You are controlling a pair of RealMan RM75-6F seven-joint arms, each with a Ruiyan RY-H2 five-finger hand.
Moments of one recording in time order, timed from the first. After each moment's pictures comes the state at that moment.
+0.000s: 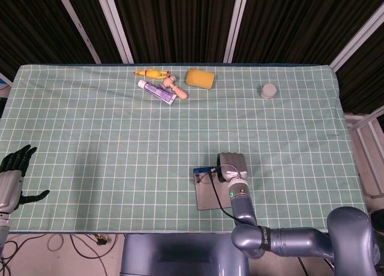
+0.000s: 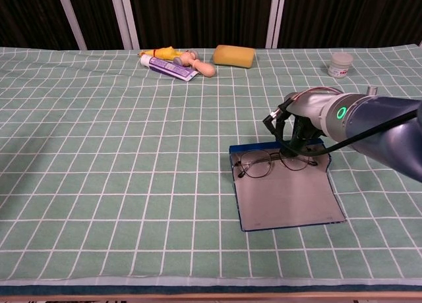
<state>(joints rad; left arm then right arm) -0.16 -1.09 -0.07 -1.71 1.33 1.33 0.02 0.95 -1.72 0.32 -1.70 -0.24 1.32 -0.91</state>
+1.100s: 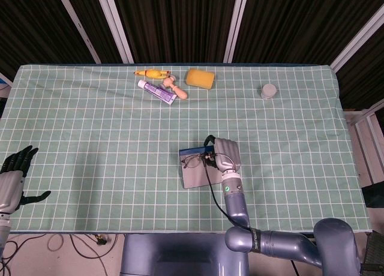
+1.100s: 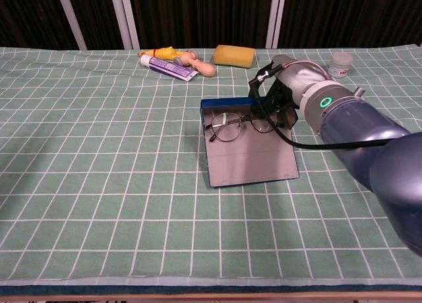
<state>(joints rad) -0.16 -1.09 -0.07 -1.71 1.33 1.32 0.01 0.86 -1.89 0.36 -1.45 -0.69 1.31 -0.49</state>
